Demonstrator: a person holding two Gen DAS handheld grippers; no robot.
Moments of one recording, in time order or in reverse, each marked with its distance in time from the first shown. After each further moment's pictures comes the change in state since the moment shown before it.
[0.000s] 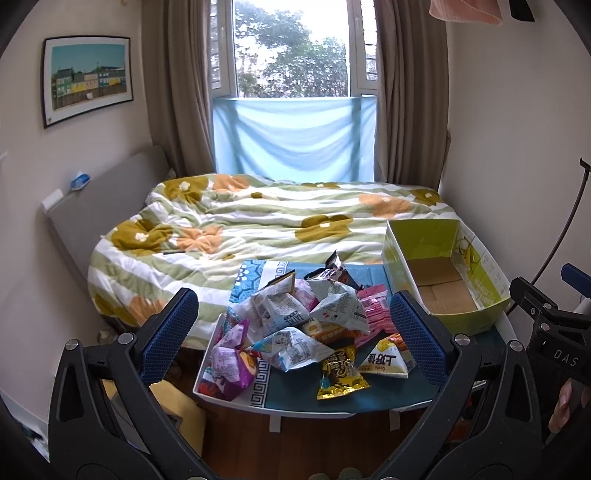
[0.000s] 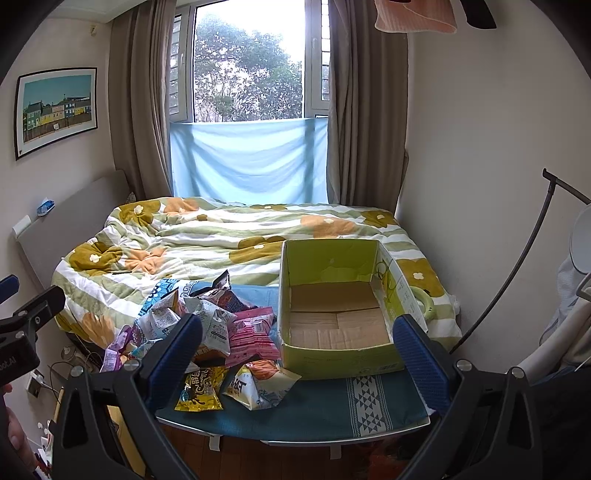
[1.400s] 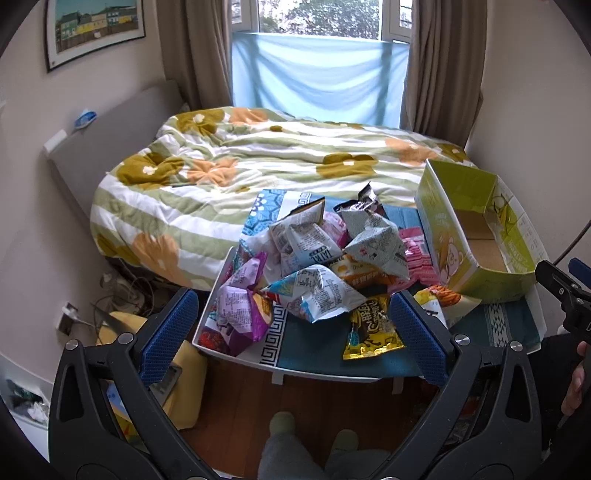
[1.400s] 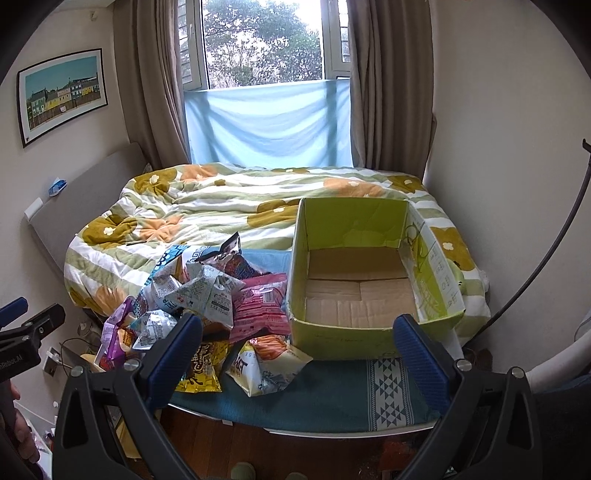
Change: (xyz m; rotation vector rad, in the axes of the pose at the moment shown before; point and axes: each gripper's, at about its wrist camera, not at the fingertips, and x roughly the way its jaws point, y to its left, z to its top) left arm 0.082 0.035 -0.050 -0.063 0.264 0.053; right arm 0.063 0.003 -0.028 -0.008 0.161 0.124
